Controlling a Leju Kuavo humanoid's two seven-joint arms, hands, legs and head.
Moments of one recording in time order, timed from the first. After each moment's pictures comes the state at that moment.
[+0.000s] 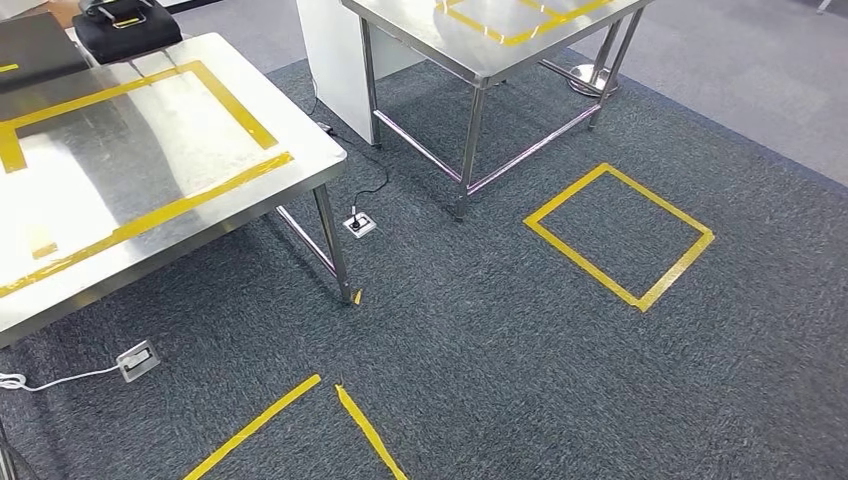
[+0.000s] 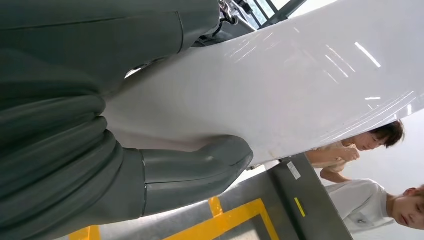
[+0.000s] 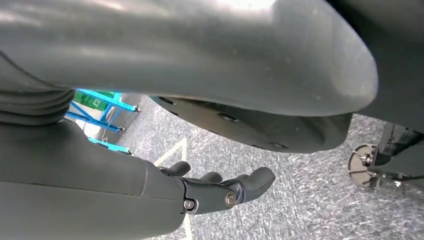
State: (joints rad) left arm -1.07 0.55 -0.03 -0.33 -0.25 0.45 -0.44; right arm -0.06 0.09 -1.00 -0.17 0.94 0.15 0.29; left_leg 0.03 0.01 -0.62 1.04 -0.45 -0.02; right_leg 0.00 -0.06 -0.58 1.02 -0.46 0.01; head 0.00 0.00
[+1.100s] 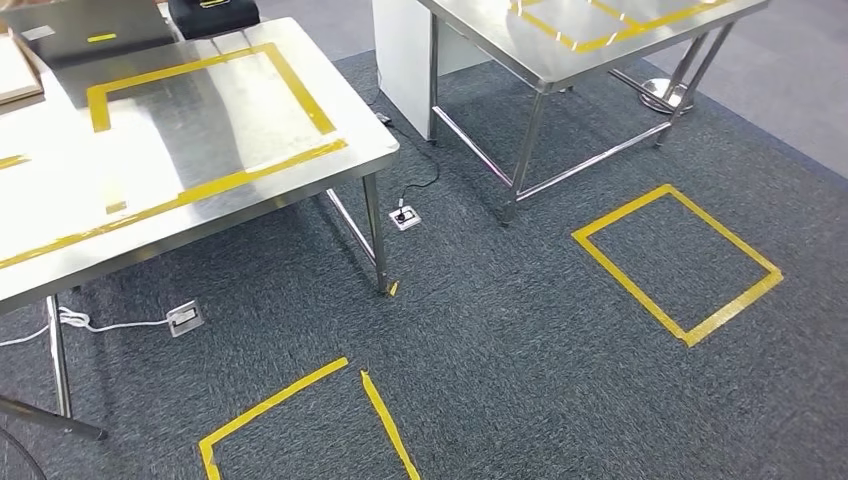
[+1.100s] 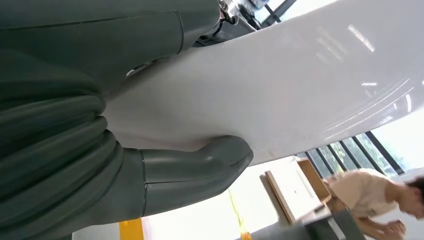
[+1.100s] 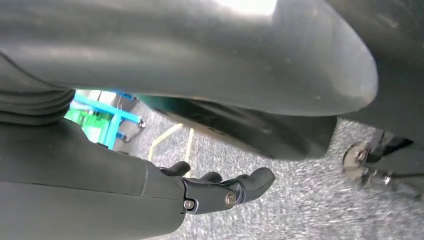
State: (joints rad) left arm -1.09 0.51 -0.05 -0.31 -0.31 0.45 -0.41; right arm -0.06 0.09 -1.01 -0.17 0.92 0.15 0.28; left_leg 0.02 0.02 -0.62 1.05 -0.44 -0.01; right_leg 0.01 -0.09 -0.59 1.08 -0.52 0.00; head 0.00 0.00
